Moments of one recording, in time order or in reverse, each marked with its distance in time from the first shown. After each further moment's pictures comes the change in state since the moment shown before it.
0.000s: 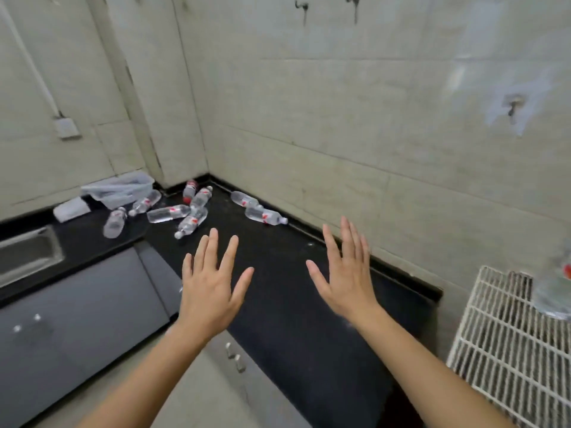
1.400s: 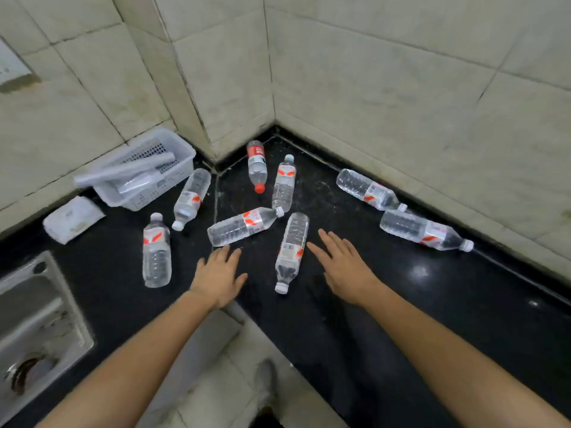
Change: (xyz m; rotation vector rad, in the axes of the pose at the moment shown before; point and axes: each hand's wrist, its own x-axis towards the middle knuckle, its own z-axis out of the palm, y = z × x) left_hand 0.417 -0.583 0.338 0.186 -0.877 -0.033; right_hand 0.427 -0.209 0.568 -0.120 -0.882 -0.119
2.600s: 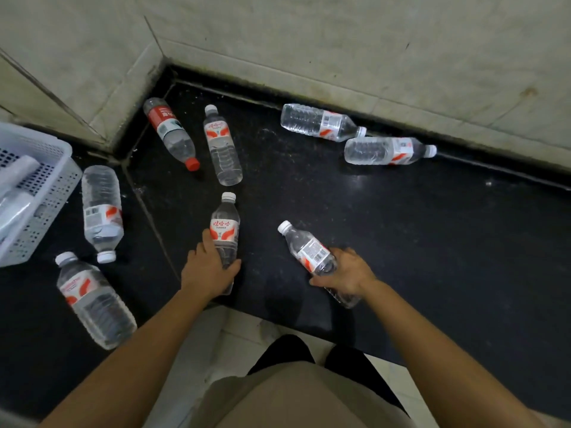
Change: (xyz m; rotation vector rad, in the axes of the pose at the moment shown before) left_hand 0.105 -0.016 0.050 -0.317 -0.137 0.088; right_hand -0.018 -0.047 0.060 0.865 -0.256 0.890
